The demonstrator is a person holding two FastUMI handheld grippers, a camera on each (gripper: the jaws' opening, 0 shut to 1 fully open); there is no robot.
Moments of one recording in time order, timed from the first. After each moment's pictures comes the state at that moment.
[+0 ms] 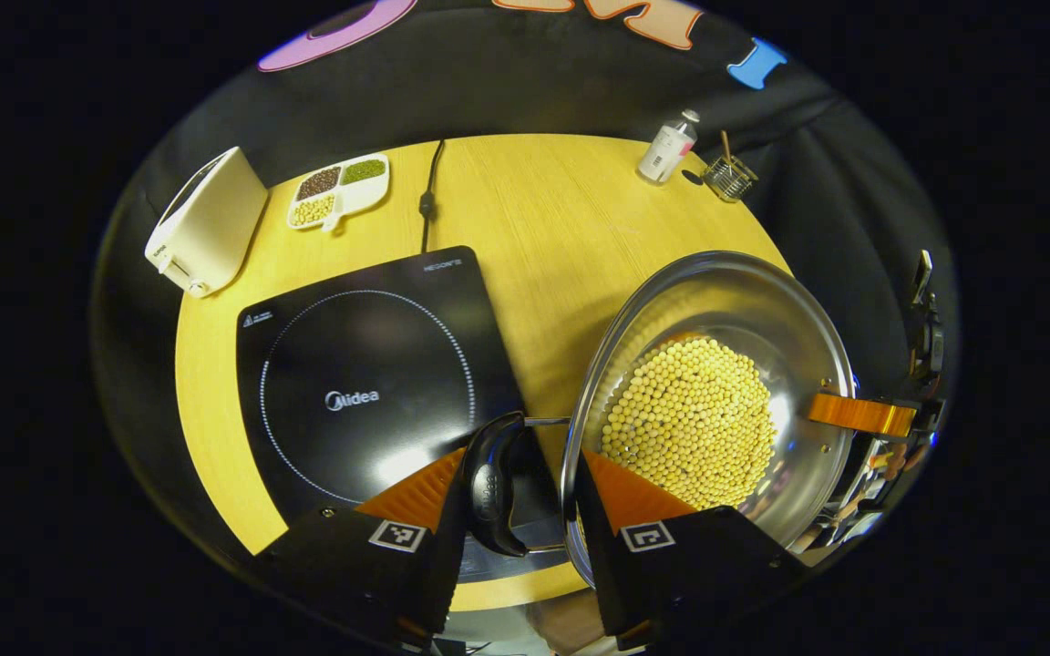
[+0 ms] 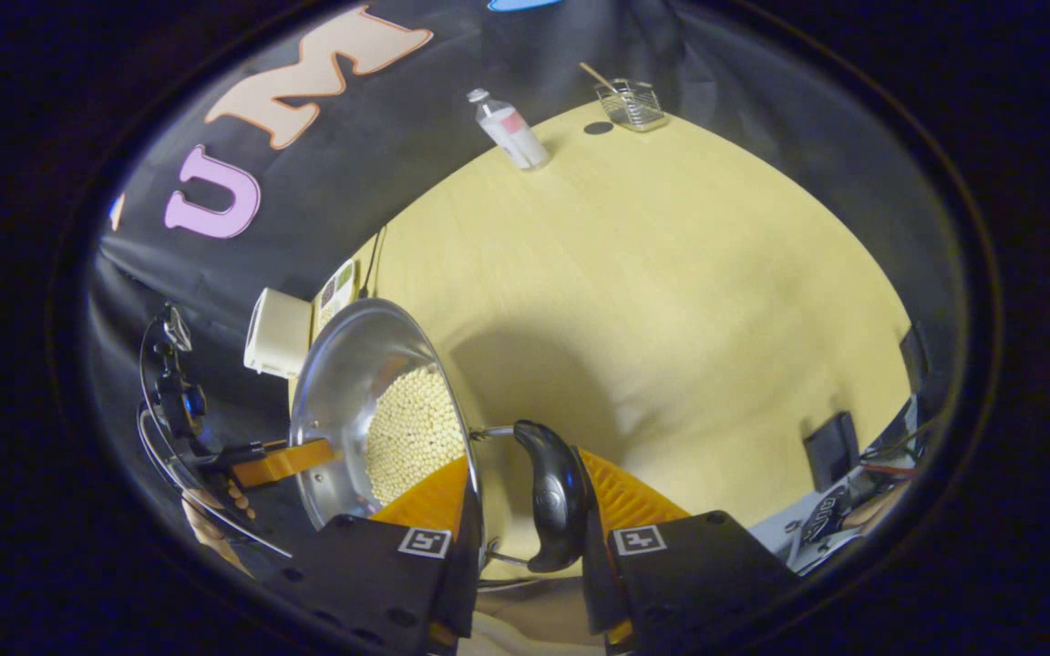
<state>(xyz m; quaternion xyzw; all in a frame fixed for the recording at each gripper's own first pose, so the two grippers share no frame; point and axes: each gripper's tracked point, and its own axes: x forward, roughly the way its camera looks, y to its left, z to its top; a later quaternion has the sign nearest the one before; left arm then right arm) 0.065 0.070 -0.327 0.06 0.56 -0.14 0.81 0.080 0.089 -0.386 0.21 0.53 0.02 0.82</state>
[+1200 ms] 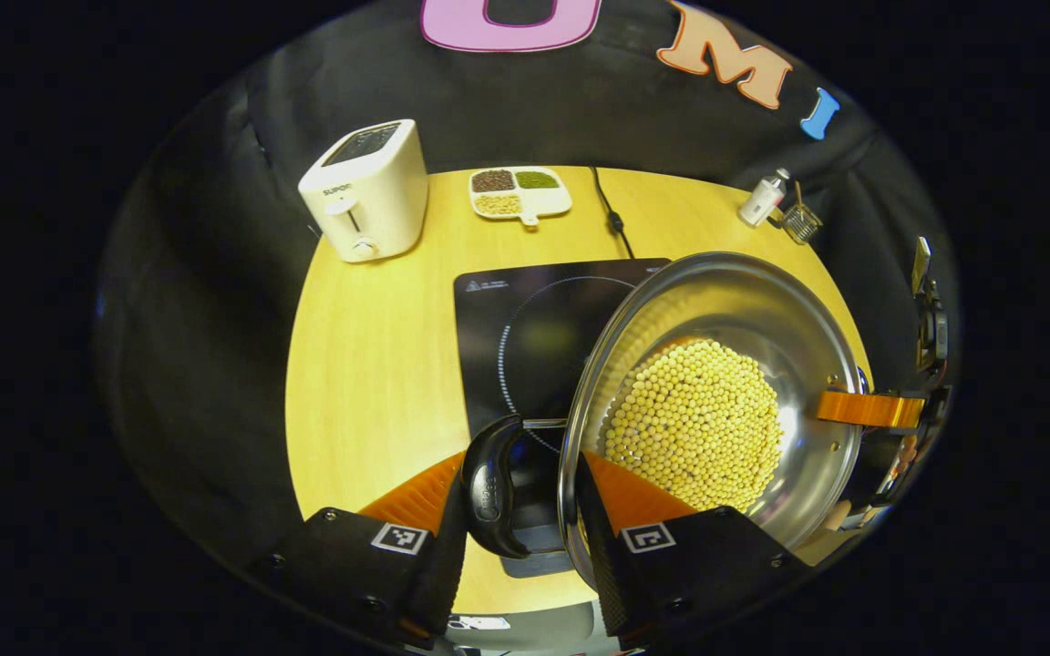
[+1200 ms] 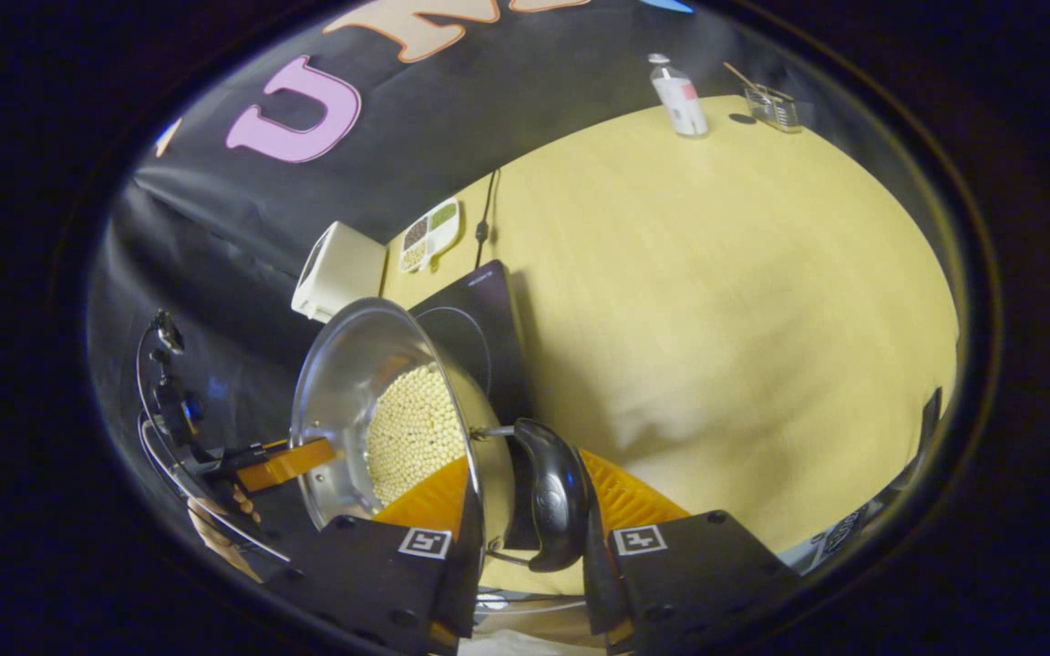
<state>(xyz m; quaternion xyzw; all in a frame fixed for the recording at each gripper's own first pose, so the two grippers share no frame) 0.062 0.278 -0.291 0.06 0.51 -0.05 0.86 0.081 0.299 -0.405 0.19 0.53 0.11 0.82</state>
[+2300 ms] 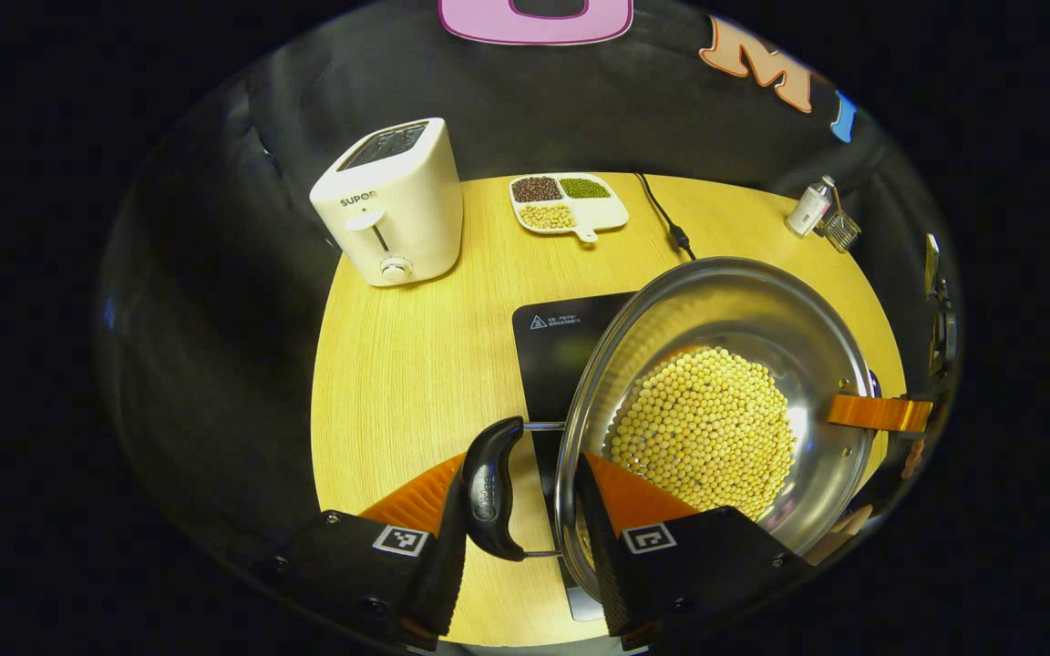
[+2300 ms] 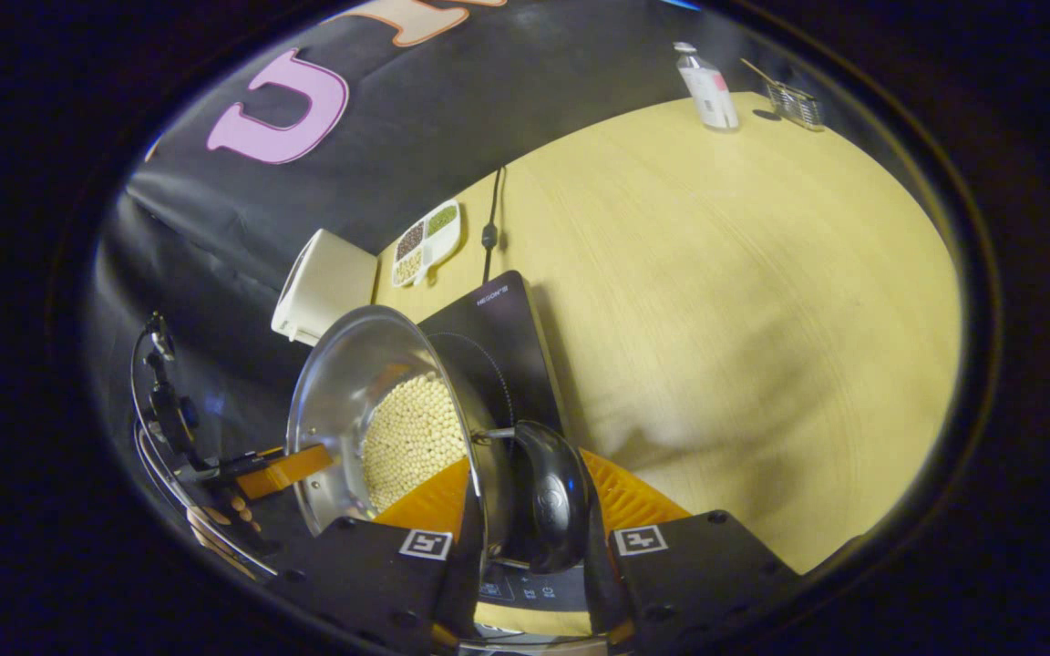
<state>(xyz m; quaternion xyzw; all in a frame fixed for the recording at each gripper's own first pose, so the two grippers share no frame) 0.120 0.312 -0.324 0.08 0.49 -0.03 0.87 0.138 0.339 -0.444 0.20 0.52 0.10 0.83</state>
